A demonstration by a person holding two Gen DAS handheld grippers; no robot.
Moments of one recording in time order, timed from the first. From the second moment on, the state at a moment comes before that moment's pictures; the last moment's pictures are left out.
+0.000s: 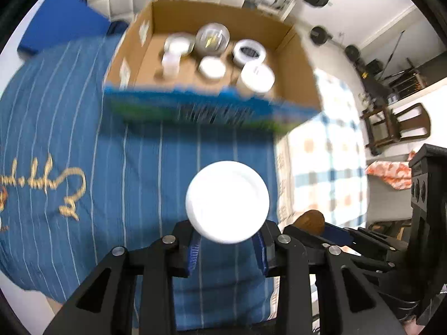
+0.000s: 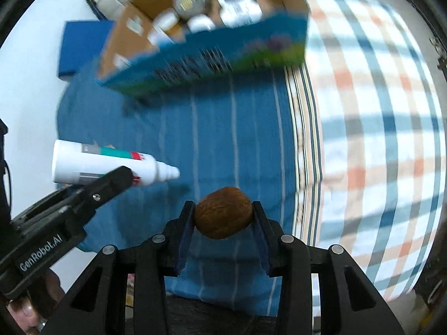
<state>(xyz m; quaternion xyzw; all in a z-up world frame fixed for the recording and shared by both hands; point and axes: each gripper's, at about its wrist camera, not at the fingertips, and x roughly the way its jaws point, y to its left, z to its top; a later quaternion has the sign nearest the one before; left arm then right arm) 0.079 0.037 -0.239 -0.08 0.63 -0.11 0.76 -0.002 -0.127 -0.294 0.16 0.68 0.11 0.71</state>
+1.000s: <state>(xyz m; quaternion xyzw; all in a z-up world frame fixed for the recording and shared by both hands) 0.305 0.040 -0.368 -0.04 0.75 -0.09 0.66 0.223 -0.106 -0.356 0.13 0.70 0.06 0.70</state>
